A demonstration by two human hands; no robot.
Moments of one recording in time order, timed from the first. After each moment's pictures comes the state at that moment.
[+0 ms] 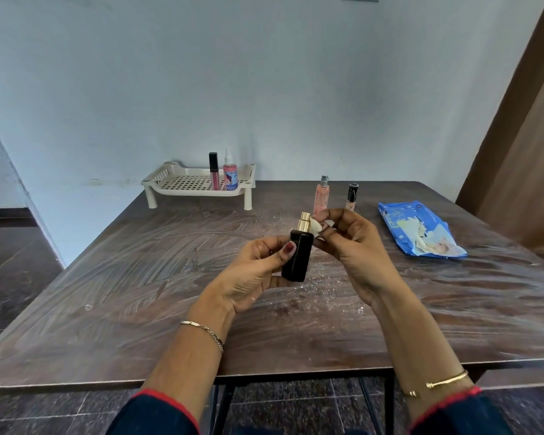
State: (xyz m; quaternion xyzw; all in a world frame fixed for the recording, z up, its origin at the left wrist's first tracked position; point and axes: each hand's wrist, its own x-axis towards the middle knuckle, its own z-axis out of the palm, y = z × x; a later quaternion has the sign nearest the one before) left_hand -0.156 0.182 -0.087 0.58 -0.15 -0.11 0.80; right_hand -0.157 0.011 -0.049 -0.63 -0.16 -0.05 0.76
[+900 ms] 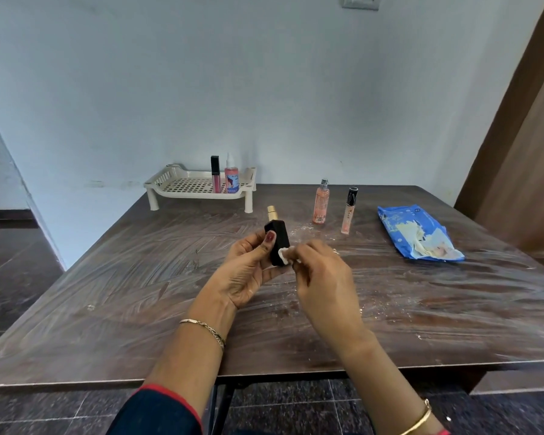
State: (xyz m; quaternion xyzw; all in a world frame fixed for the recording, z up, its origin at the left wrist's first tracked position) left_hand -0.146 0.190 -0.091 0.46 -0.07 -0.08 0.88; right_hand -0.187 0.047 -0.083 -0.87 -0.22 -0.32 0.29
